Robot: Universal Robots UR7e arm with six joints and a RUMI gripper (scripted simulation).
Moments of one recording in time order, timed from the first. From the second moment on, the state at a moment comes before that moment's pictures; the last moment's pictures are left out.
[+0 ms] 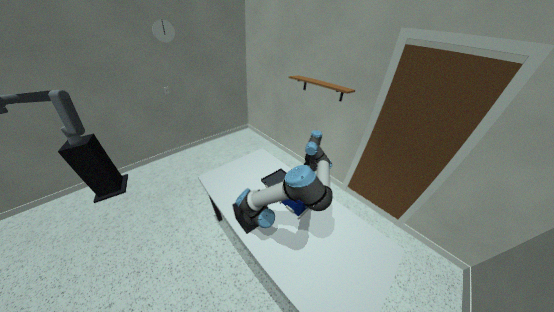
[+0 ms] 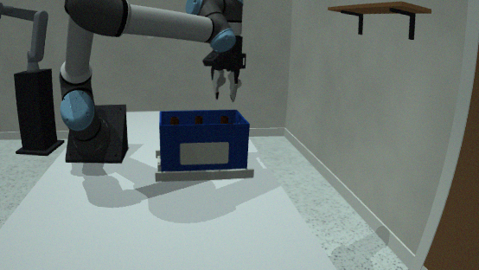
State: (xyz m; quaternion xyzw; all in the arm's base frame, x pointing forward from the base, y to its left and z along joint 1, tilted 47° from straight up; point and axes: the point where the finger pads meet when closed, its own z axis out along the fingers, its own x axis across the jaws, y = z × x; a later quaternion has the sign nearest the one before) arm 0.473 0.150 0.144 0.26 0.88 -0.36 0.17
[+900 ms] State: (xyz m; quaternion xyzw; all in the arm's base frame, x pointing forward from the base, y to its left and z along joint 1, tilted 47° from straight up) arm 0.473 0.154 0.148 0.26 0.88 -0.36 0.17
